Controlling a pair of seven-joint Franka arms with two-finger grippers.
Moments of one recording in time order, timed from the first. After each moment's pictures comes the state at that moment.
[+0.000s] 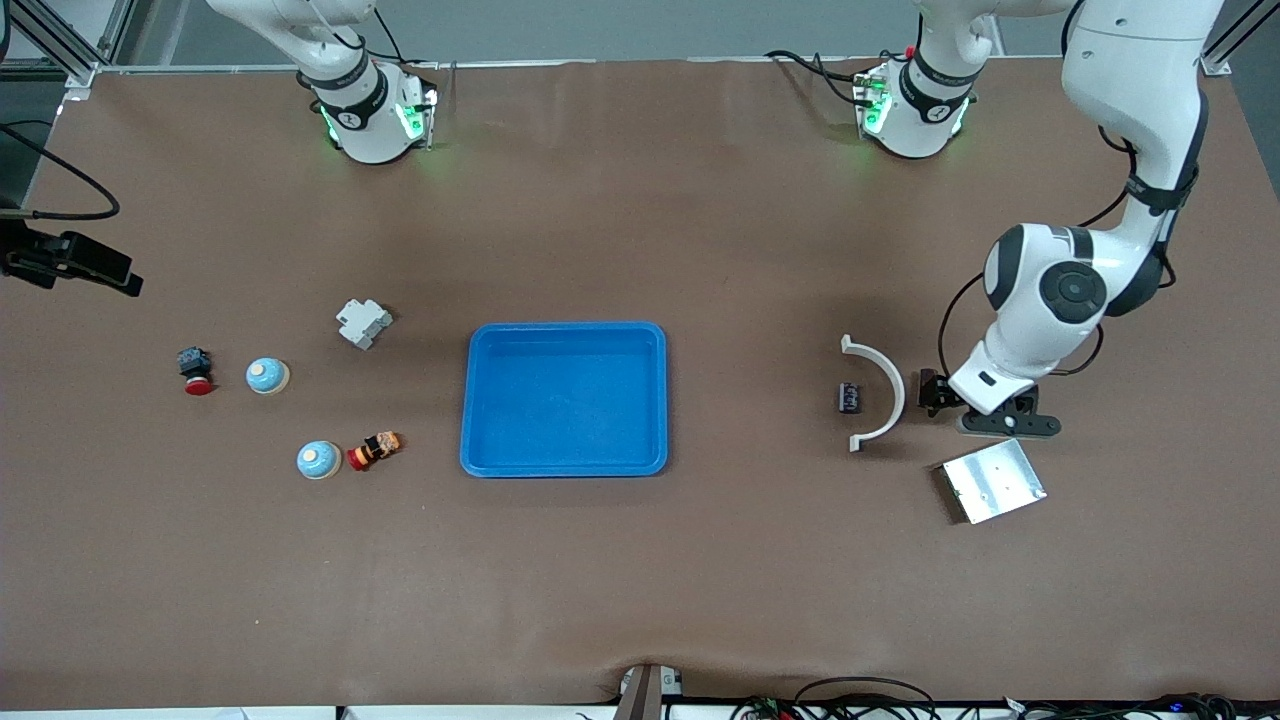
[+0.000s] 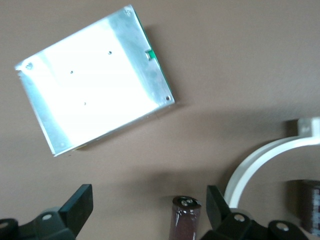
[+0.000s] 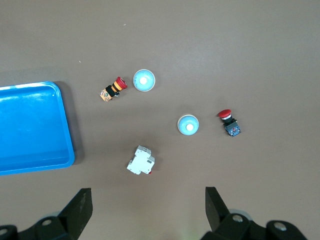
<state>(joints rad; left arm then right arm) -0.08 0.37 0.00 -2.11 0.13 2.58 -0.11 -0.07 0.07 0.01 -1.48 0.00 1.49 0.04</state>
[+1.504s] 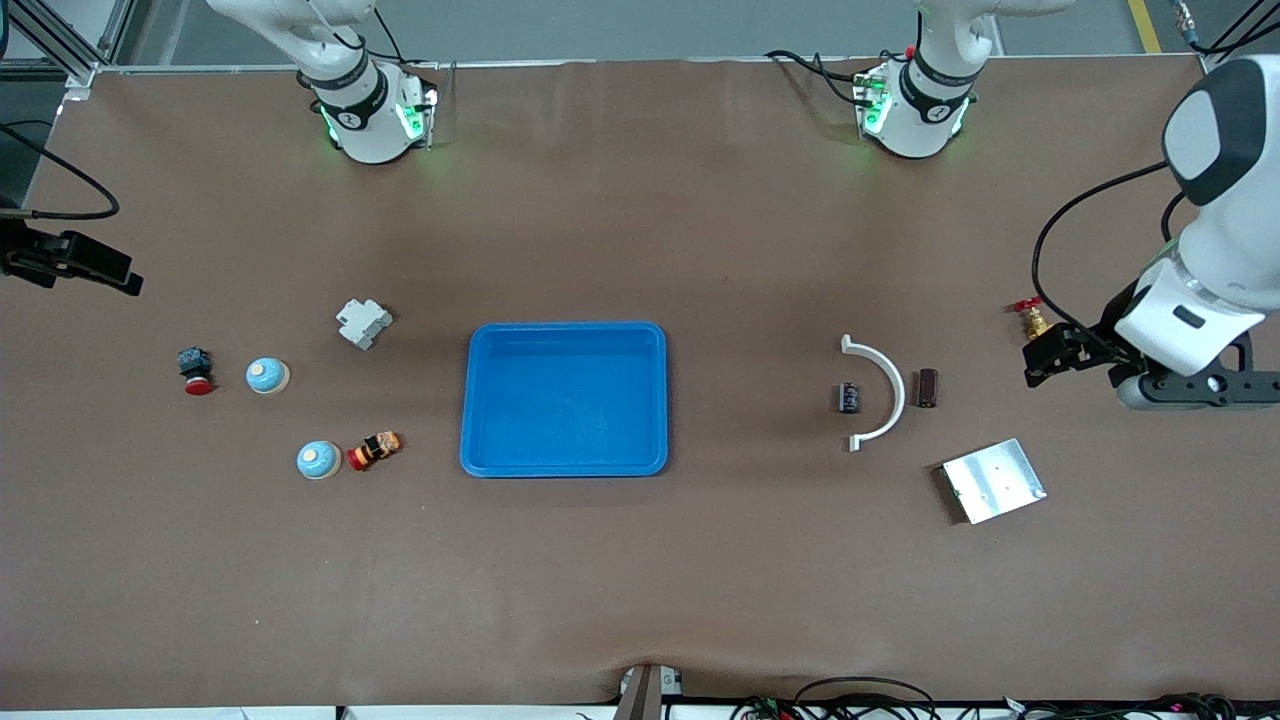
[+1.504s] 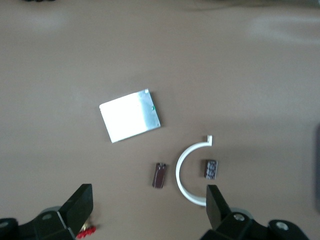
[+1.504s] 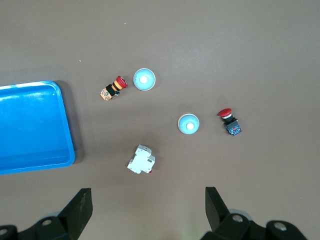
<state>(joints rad) -0.08 0.13 -0.02 -1.62 0.00 1.87 -0.08 -0.08 0.07 0.00 -1.48 0.00 1.49 0.04</state>
